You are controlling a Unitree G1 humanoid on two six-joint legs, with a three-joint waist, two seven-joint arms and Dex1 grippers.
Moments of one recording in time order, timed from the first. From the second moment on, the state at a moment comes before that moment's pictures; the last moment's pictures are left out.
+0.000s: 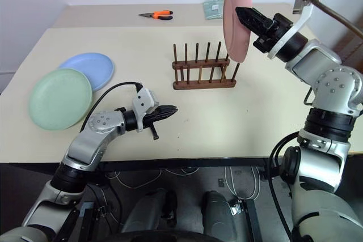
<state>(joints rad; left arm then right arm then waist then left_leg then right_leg) -0.39 0.41 -0.22 -0.18 -0.18 0.42 -0.77 -0.91 -0.59 -0.39 0.17 0.96 0.94 0.52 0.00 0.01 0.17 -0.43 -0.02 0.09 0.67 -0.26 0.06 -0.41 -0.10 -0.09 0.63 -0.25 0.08</state>
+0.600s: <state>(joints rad) -0.37 0.41 -0.21 -0.20 -0.21 0.46 -0.75 -1.08 -0.57 -0.37 0.58 0.80 0.86 0.51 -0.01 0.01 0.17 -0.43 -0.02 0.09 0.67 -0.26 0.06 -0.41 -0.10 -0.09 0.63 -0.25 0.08</state>
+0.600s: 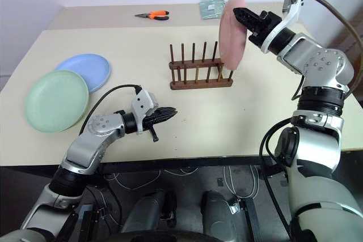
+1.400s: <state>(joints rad) -0.43 0.12 0.69 -0.39 -0.06 0.75 0.43 -0.67 -0.63 0.12 -0.25 0.48 0.46 0.92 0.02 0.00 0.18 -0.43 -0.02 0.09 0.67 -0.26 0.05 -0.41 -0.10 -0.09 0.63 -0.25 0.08</state>
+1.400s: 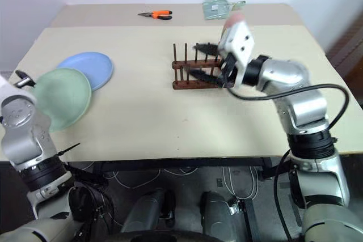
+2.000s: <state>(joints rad) -0.46 -0.08 0.97 -0.42 -0.50 0.96 0.49 -0.55 -0.62 0.18 -0.29 0.41 0.45 0.96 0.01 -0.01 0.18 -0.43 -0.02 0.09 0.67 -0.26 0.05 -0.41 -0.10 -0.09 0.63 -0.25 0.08</state>
